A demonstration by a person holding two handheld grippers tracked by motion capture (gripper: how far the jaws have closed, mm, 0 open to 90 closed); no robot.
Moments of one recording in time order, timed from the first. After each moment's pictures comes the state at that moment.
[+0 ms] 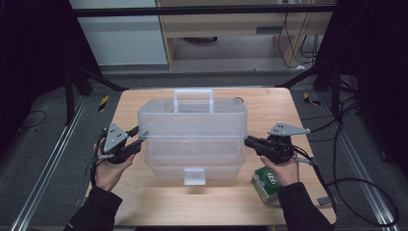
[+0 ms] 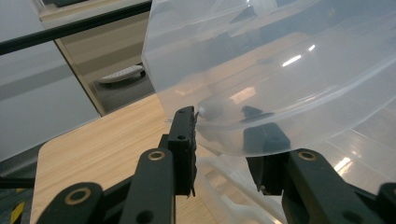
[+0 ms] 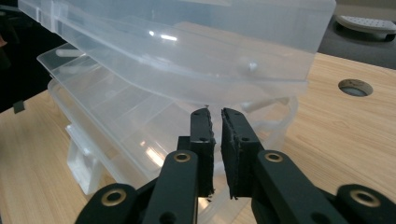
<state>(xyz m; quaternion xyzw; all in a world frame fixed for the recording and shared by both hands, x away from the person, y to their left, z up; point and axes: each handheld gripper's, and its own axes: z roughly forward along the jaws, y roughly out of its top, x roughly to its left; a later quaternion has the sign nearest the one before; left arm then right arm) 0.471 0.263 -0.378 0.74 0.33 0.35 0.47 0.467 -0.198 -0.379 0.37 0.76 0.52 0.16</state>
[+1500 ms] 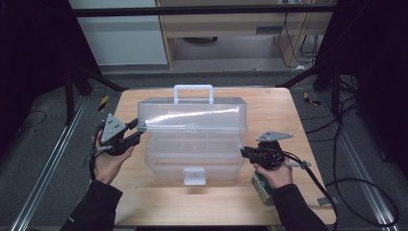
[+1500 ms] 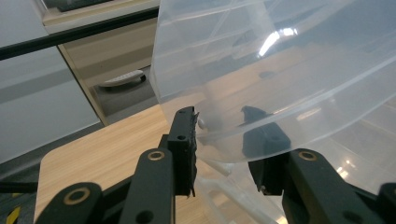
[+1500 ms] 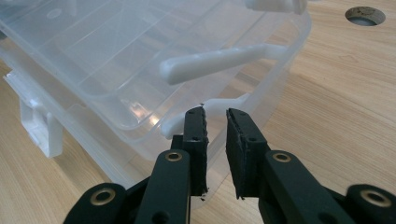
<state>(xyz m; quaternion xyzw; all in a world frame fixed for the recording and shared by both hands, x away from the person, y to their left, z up) 0.486 0.263 -0.360 0.73 0.34 0.35 0.48 0.472 -0.183 -0.415 0.42 0.79 0.43 0.14</state>
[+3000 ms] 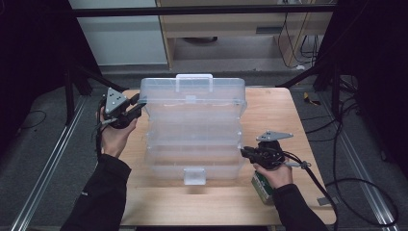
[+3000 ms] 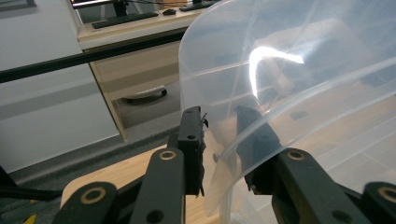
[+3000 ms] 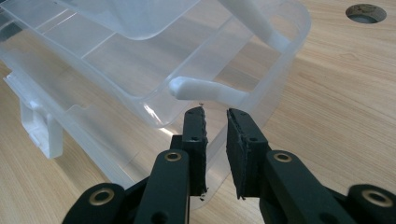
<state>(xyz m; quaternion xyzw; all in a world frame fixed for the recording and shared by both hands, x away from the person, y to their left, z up) 0.539 0.253 -0.324 0.69 0.38 0.37 0.49 0.473 -0.183 -0.415 0.42 0.79 0.43 0.14</state>
